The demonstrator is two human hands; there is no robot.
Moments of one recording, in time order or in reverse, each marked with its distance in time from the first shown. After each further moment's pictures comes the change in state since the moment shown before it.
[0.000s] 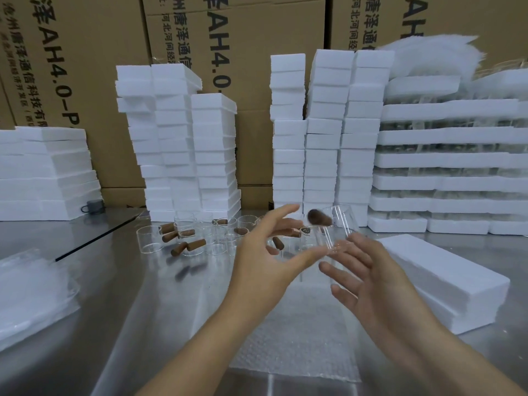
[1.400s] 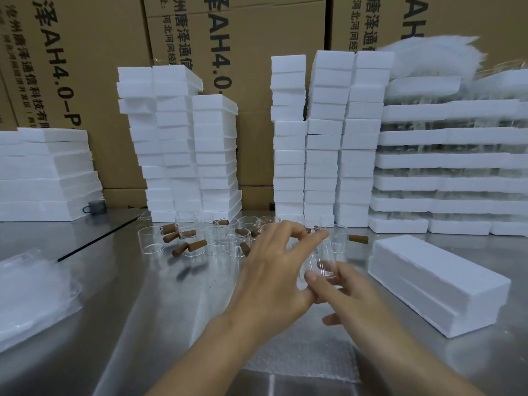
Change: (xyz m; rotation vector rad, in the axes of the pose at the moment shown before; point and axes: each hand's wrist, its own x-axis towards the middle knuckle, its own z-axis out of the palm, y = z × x) left_hand -0.009 -0.004 0.004 0.651 -0.111 0.445; right_hand -0.002 0.032 0.005 -0.606 -0.018 -0.145
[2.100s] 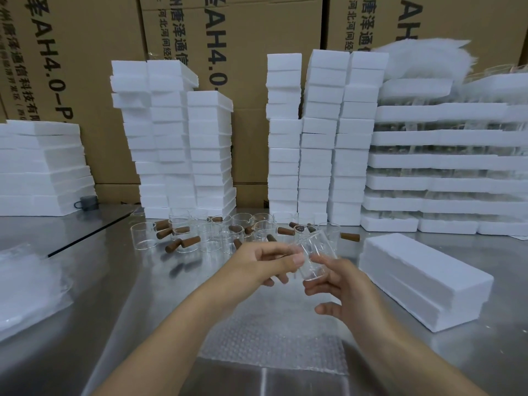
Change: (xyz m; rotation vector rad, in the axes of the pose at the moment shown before) left_hand 0.004 -0.029 -0.014 -0.923 -0.394 -0.661; right_hand 0.011 0.001 -0.009 0.324 -0.035 0.109
